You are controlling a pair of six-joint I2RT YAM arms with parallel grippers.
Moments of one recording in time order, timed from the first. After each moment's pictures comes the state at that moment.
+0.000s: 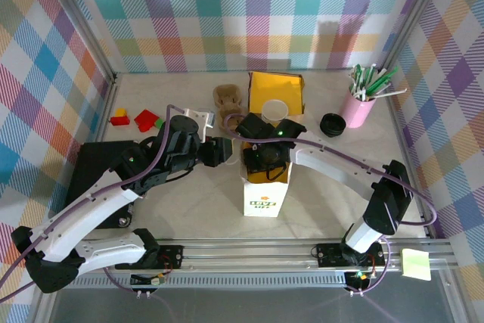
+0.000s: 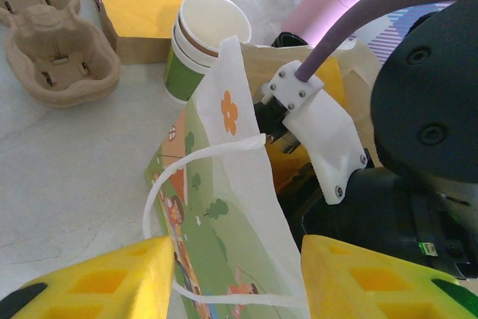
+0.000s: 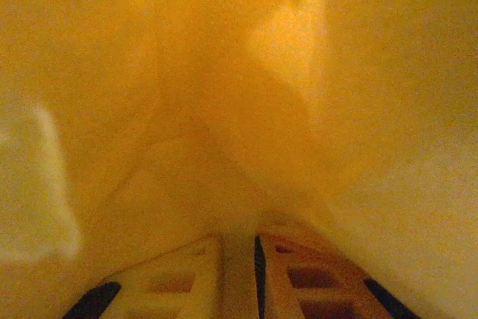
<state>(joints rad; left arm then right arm) -0.82 1.05 1.20 -0.71 -0.06 -0.57 0.94 1.62 1.47 -1.08 0.07 0.67</state>
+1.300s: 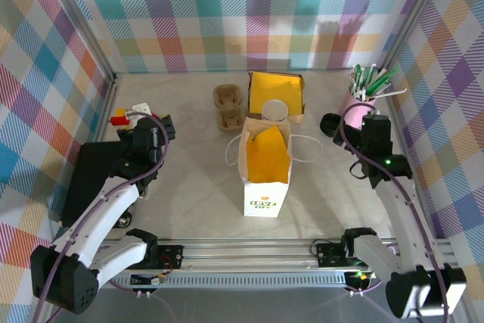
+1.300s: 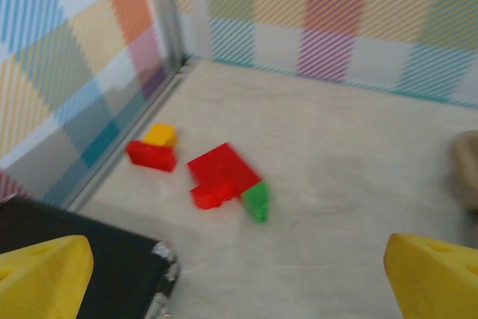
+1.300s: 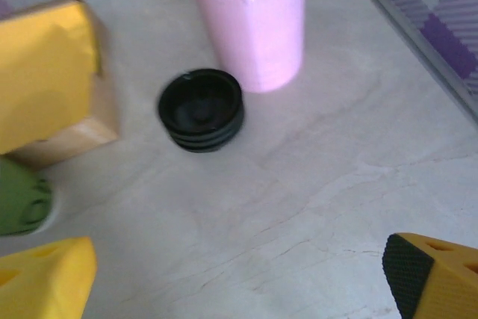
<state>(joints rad) -0.28 1.00 0.74 -0.20 -0.67 -0.25 0.06 0.95 0.83 -0.62 0.21 0.38</state>
